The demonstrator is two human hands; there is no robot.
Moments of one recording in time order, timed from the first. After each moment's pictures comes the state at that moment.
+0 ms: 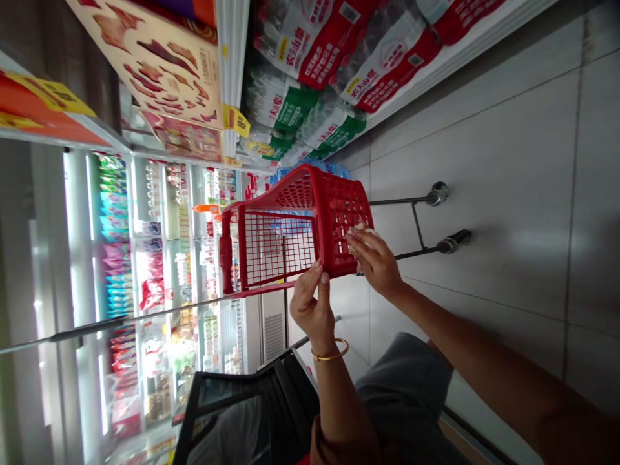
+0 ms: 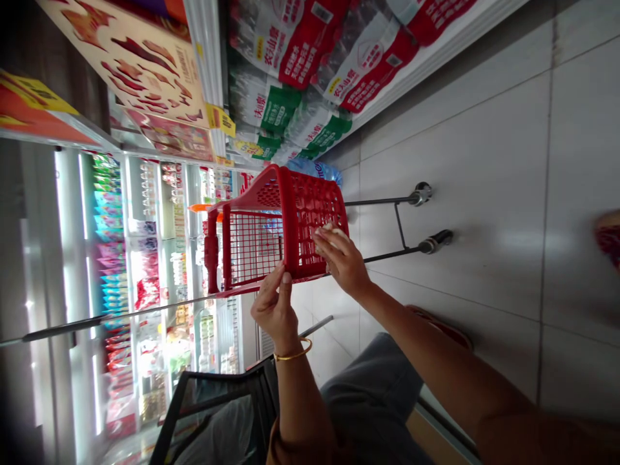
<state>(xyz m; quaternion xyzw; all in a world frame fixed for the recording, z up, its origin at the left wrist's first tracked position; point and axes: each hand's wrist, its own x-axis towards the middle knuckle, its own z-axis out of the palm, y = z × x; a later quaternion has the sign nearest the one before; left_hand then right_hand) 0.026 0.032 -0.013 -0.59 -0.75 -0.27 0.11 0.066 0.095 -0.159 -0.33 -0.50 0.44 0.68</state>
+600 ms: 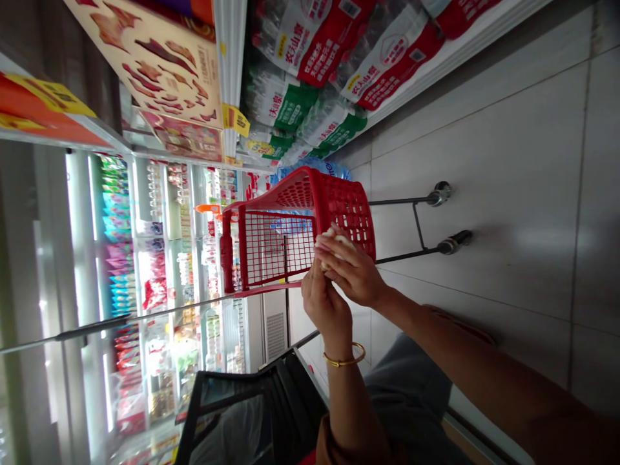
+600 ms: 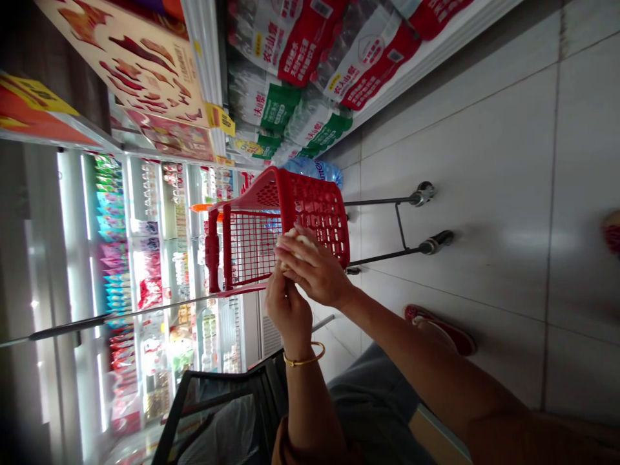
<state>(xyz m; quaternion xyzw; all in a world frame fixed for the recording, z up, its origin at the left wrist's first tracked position) 0.038 0.038 -0.022 -0.60 -0.77 -0.13 0.17 0.073 0.100 -0.107 -0.18 -0.51 0.45 0.70</state>
